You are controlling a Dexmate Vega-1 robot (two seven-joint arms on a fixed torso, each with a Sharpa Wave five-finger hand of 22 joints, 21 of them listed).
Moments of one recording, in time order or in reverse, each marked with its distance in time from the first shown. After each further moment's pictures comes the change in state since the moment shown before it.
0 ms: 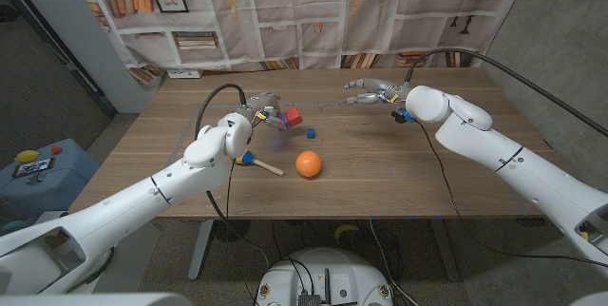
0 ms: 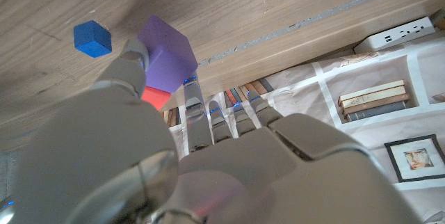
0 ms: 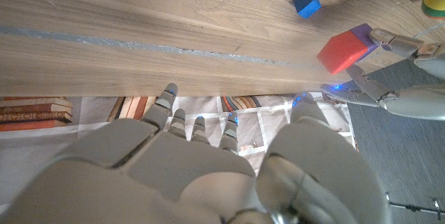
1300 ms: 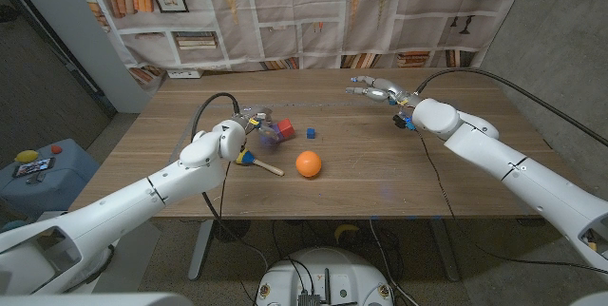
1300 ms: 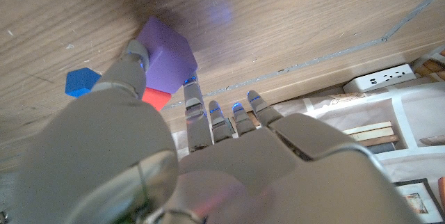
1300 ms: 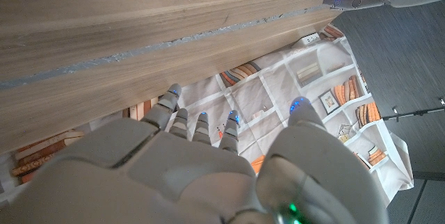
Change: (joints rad) left arm -0.014 0.025 0.018 0.043 -0.091 0.029 -0.037; left_hand -0.014 0.013 -0.010 0.006 0.000 -0.013 -0.013 -0.012 0.001 -0.013 0.013 -0.004 0.000 -0.012 0.012 -0.001 0.000 -0.010 0.007 -0.008 0.000; right arm -0.041 -0.007 0.017 0.136 0.327 0.177 -0.247; right_hand -0.045 0.026 -0.003 -0.003 -0.016 0.050 -0.021 -0.011 -0.017 0.056 -0.023 0.013 -0.009 0.028 -0.039 0.008 -0.005 0.011 -0.032 0.000 0.000
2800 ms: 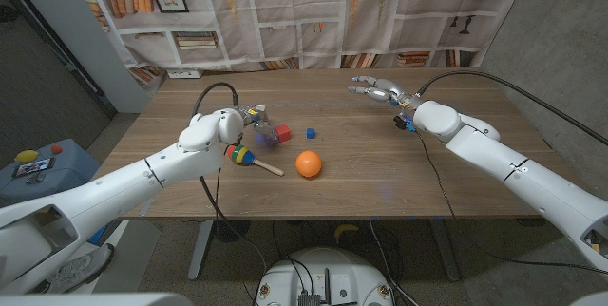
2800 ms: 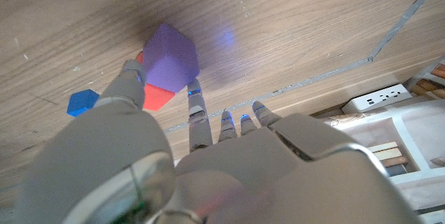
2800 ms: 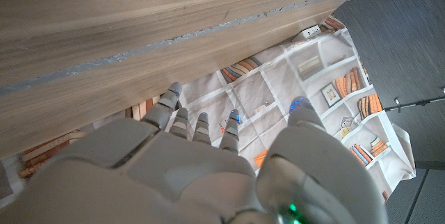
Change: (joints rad) left arm -0.122 0.038 0.070 -0.031 -0.008 0.086 -0.240; left_hand -0.168 -0.026 -0.065 0.022 -0.009 -0.295 0.028 -0.034 -0.016 -0.193 0.157 -0.007 0.000 -0.168 0.086 -0.004 0.002 -0.156 0.047 -0.006 0.005; right arm 0.000 -0.009 -0.009 0.014 0.036 0.025 -0.034; right_hand -0.005 0.005 -0.003 -0.022 0.000 0.025 -0.011 -0.011 -0.005 0.002 0.000 0.000 -0.005 0.005 0.002 0.000 -0.004 0.002 0.020 0.000 0.000
